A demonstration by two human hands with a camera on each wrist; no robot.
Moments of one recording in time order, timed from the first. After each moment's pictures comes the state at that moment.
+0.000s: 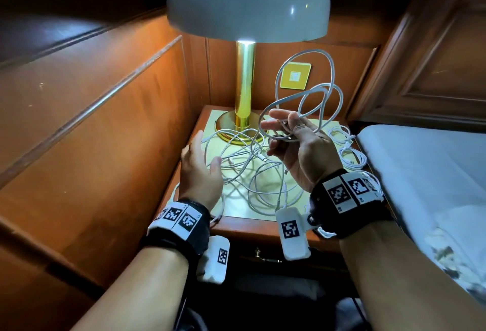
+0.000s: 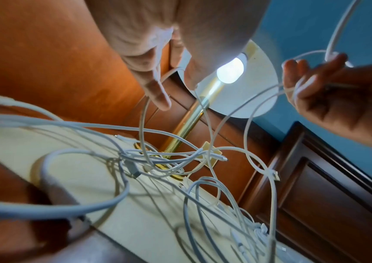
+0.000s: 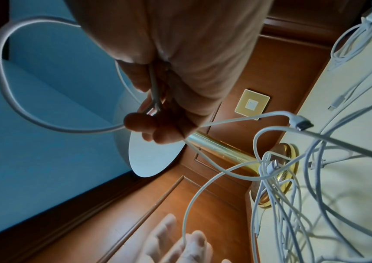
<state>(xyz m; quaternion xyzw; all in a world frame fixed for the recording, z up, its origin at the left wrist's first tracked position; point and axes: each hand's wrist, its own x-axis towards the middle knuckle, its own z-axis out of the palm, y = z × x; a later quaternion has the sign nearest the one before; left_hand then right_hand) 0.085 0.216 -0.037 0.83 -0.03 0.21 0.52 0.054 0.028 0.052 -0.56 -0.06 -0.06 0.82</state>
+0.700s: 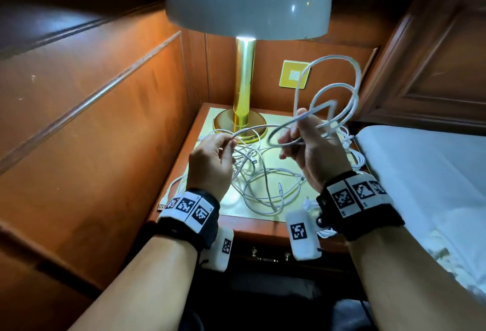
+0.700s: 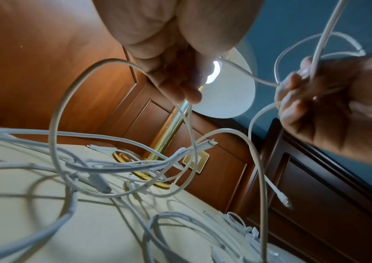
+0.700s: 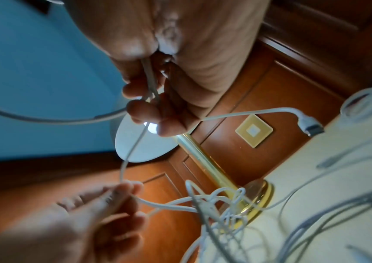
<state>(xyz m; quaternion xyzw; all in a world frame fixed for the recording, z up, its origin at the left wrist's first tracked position) 0.088 0.196 -0.018 0.79 -0.17 0.34 0.48 0.056 0.009 0.044 -0.62 -0.07 -0.12 0.77</state>
